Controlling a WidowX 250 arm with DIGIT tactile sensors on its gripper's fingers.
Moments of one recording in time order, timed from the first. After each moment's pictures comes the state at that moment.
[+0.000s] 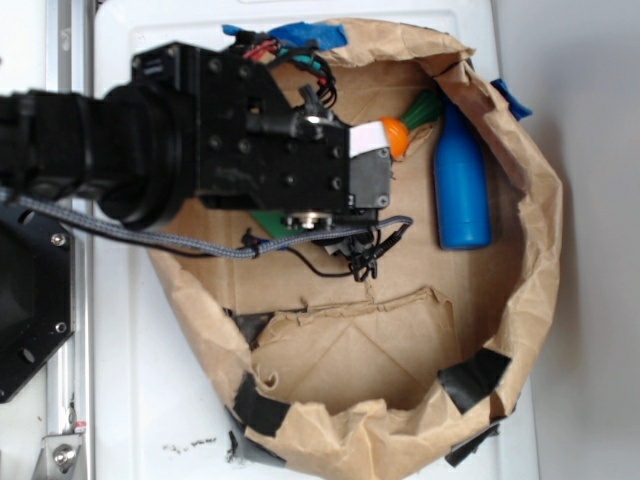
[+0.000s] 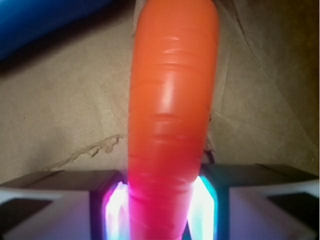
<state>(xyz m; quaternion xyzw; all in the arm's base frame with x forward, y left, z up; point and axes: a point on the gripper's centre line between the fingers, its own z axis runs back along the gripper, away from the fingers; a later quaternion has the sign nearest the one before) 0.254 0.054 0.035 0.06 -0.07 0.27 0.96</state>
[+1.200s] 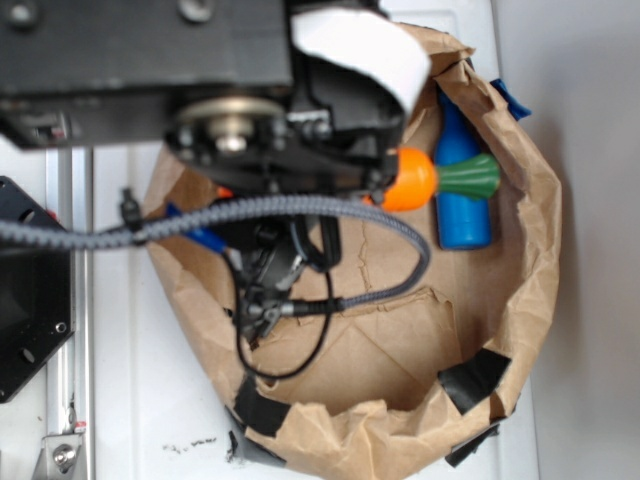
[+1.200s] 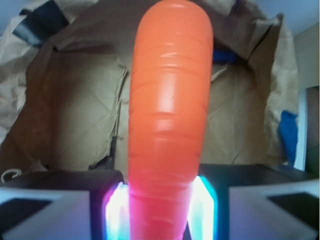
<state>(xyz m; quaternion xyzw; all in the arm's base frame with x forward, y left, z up) 0.230 0.026 0.180 0.03 -0.03 -0.02 1.00</state>
